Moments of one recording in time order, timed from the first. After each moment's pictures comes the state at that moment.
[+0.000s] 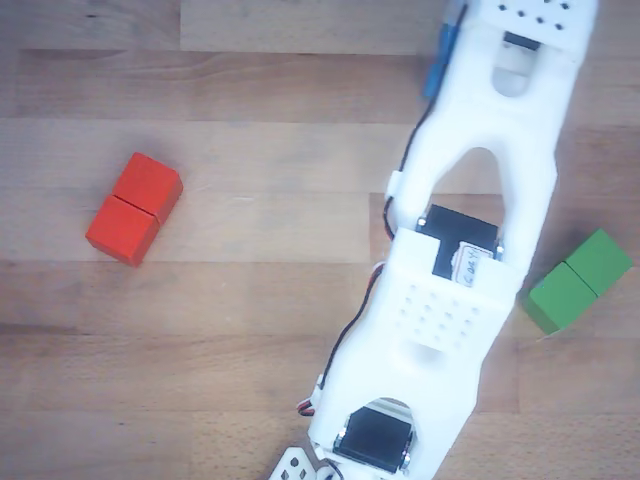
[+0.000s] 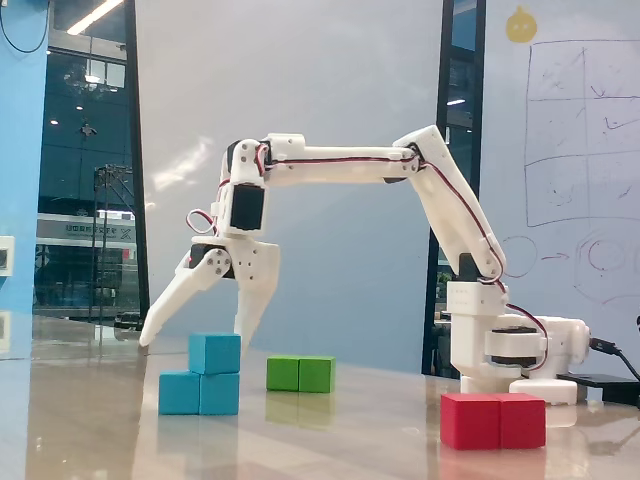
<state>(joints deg) 18.5 59.7 63.0 83.0 -13.5</state>
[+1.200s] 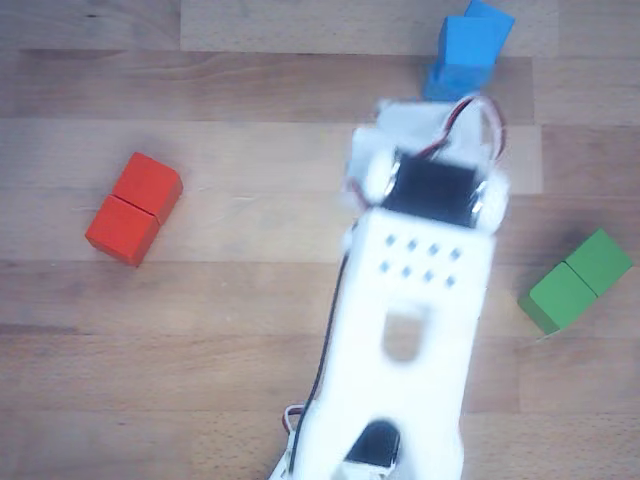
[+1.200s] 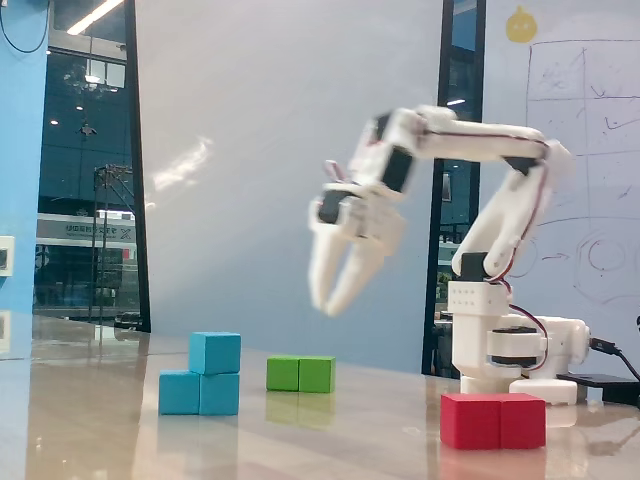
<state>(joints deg) 7.5 131.0 132.7 64.1 -13.2</state>
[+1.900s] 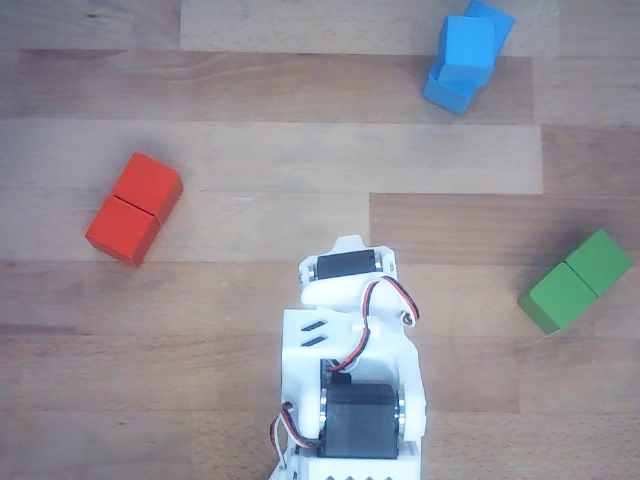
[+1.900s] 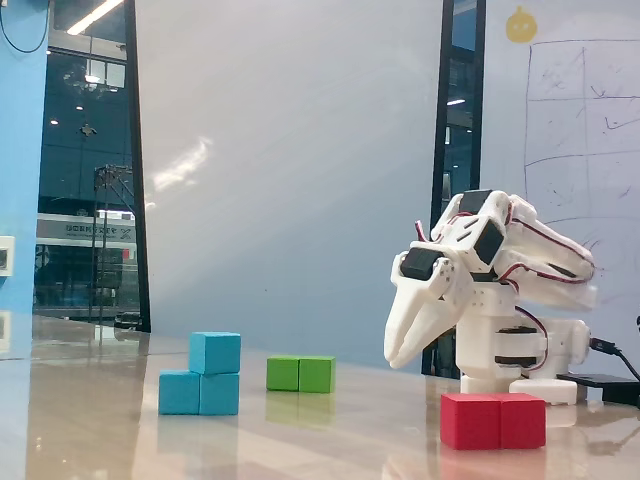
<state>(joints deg) -1.9 195.2 175.3 72.6 -13.2</state>
